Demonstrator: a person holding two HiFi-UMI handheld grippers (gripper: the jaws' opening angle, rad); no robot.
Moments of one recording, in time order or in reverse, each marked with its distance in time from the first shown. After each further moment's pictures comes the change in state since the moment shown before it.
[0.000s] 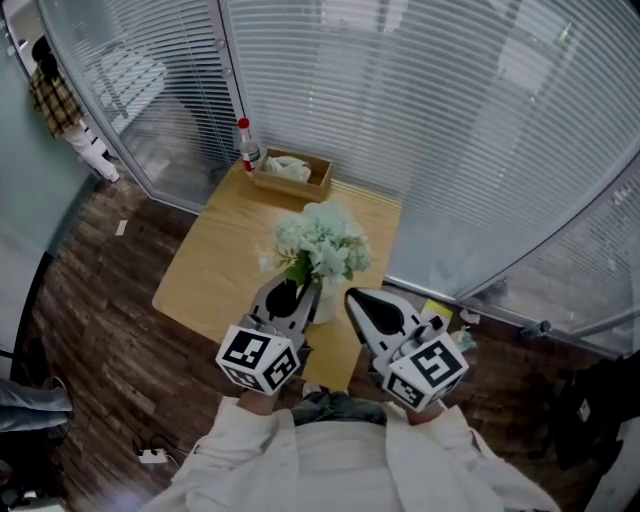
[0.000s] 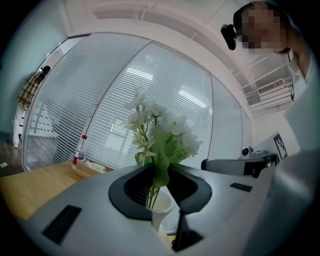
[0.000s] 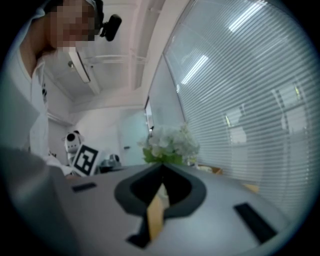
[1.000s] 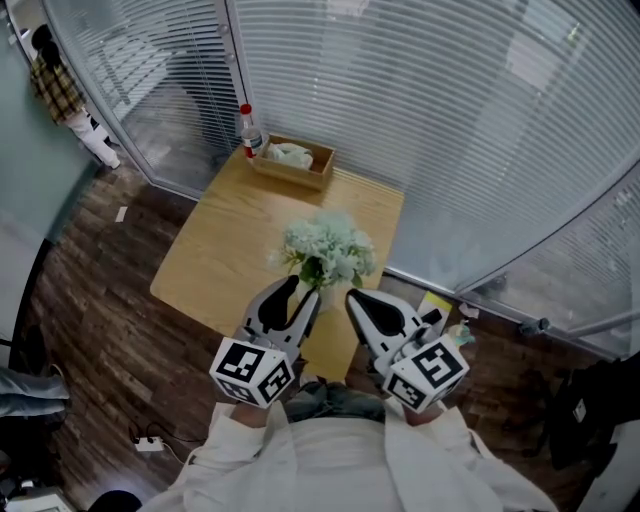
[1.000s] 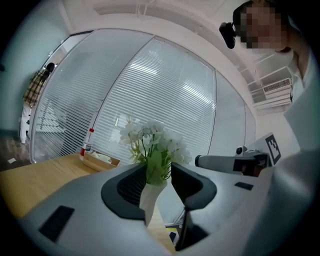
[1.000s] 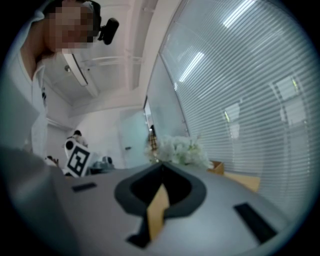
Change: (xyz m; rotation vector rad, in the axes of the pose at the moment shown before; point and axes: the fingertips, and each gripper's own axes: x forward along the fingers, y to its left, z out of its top) left arm -0.029 -0.005 -0.020 -0.029 0.068 0.050; right arm -0.007 0.003 -0.014 0.057 0.018 0.009
